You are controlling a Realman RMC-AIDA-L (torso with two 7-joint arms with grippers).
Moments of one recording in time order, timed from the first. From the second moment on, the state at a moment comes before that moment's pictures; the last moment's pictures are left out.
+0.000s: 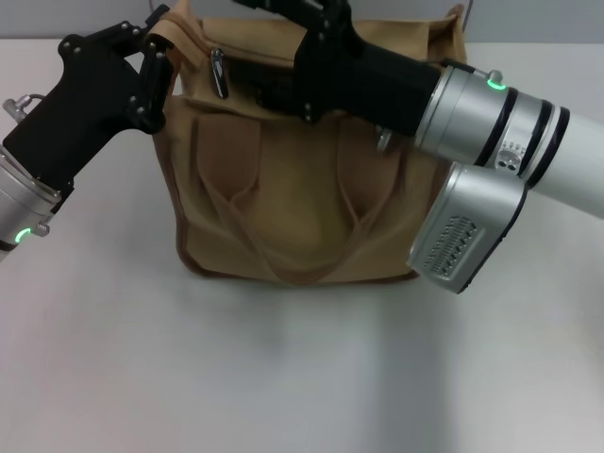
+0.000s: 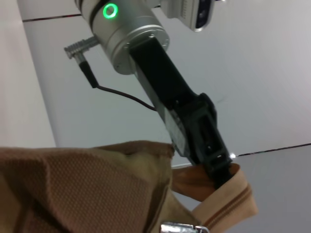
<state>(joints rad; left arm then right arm) -0.51 -2.07 0.61 0.17 1.31 1.68 -0.55 0.69 2.09 -1.77 -0.49 -0.57 -1.09 -0.61</state>
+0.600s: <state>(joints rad) -0.52 -2.08 0.61 0.17 1.32 1.68 -0.55 0.68 2.09 -1.86 -0.52 -0.53 -1.06 -0.61</state>
